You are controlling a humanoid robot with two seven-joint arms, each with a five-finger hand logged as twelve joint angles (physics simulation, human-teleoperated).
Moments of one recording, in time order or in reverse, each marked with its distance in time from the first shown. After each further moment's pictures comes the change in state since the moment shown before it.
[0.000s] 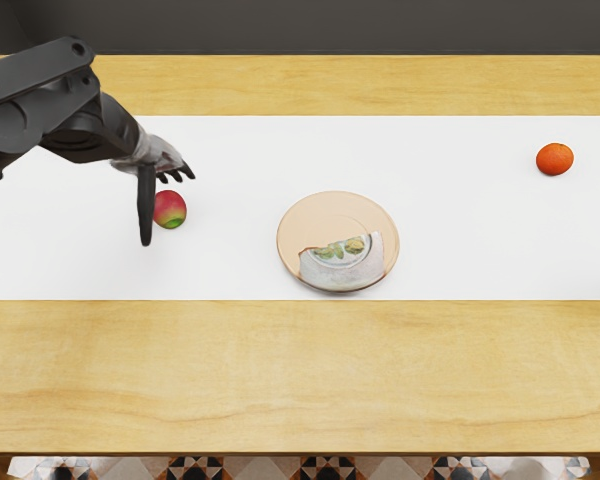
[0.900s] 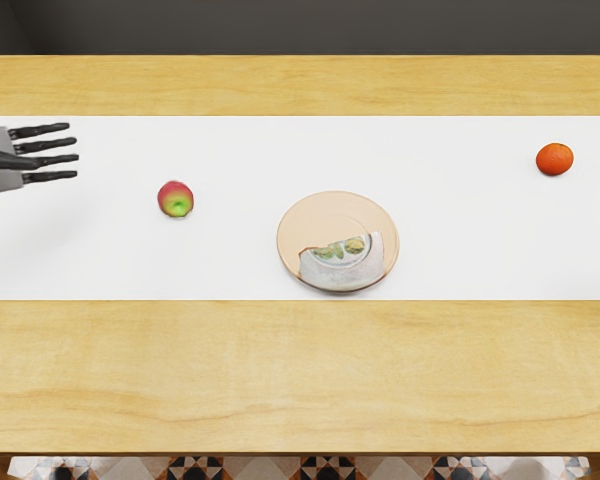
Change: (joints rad) left arm 0.578 0.529 -0.679 0.006 -1.014 -0.001 0.000; right arm 0.006 0.000 0.000 0.002 0.000 0.000 0.000
